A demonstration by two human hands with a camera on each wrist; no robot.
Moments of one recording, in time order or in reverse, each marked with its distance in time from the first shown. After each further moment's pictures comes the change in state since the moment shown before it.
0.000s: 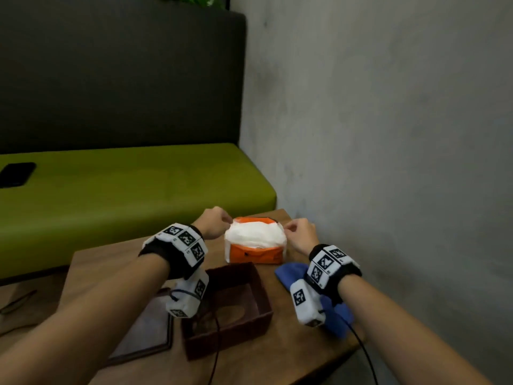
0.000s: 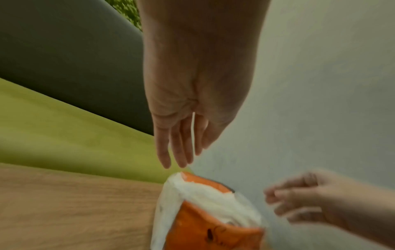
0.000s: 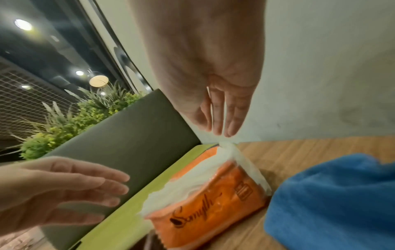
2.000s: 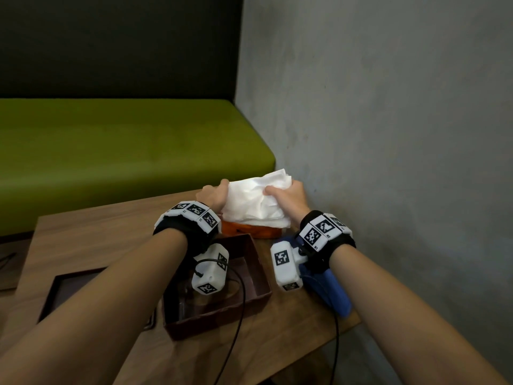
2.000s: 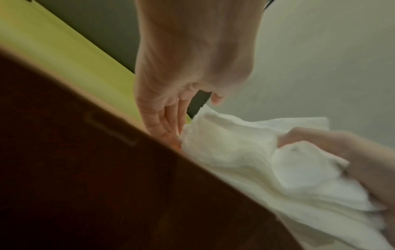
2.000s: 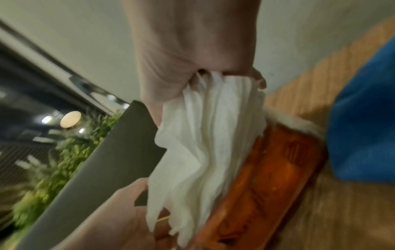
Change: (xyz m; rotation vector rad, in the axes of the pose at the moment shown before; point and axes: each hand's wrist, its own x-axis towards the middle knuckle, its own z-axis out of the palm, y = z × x) left_hand 0.044 -0.017 0.059 -0.622 0.157 -0.471; right_hand 0.025 -0.007 0.032 0.442 -0.016 0.203
